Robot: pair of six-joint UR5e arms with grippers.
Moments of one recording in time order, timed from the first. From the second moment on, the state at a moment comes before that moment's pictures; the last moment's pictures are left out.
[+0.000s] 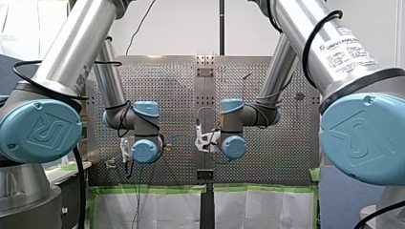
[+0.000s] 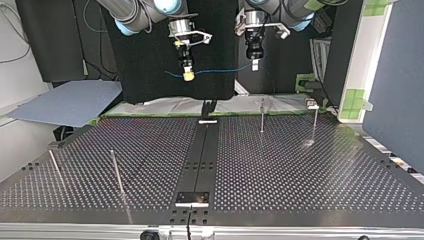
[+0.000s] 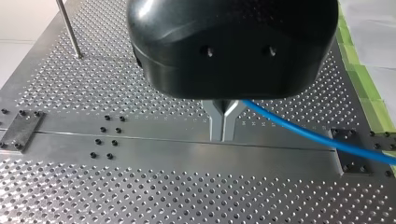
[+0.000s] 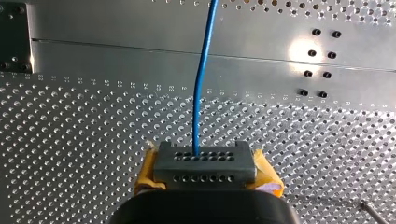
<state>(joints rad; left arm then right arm) -0.55 -1.99 -2.39 -1.89 -2.15 -1.63 2.37 -1.00 2.02 -1.04 1.83 1.47</state>
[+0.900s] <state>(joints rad) -0.55 -2.05 -2.40 -1.89 -2.15 -1.63 2.37 -1.00 2.02 -1.04 1.83 1.48</state>
